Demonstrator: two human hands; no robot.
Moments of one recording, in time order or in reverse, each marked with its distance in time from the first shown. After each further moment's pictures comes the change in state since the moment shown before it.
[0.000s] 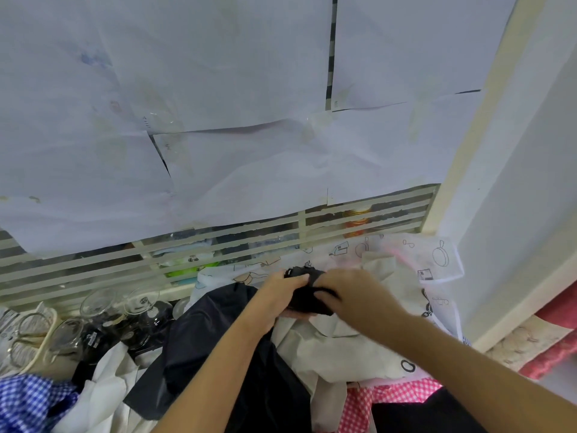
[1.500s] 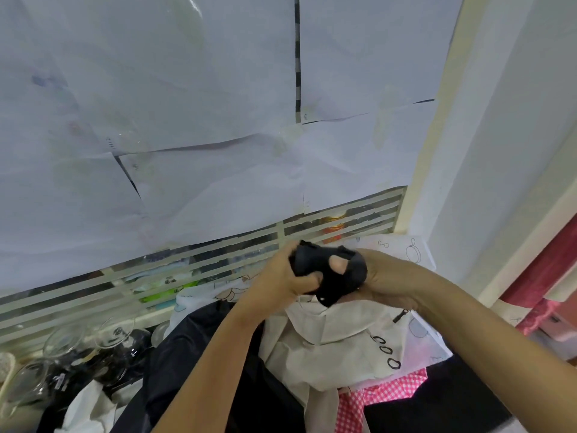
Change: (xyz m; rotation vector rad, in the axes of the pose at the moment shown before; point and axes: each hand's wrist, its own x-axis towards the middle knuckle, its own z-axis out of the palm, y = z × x) left_hand -0.004 0.045 0.010 0.348 -0.202 0.540; right_hand 0.000 0.017 -0.063 1.339 -0.346 0.386
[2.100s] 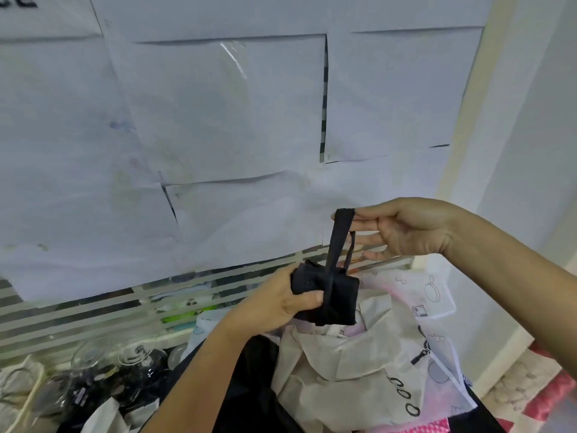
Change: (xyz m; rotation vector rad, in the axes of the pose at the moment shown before) left_hand -0.027 0.040 -0.036 0.068 -0.134 0.066; right_hand 0.004 -0.115 -0.031 0.097 0.113 0.189
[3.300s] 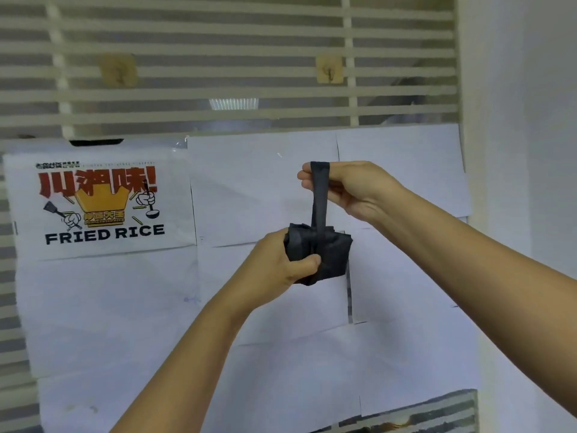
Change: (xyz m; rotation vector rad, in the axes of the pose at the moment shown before) left_hand 0.014 0.219 -0.121 0.330 0.499 0.395; right_hand -0.076 -0.233 0.128 0.137 0.154 -0.986
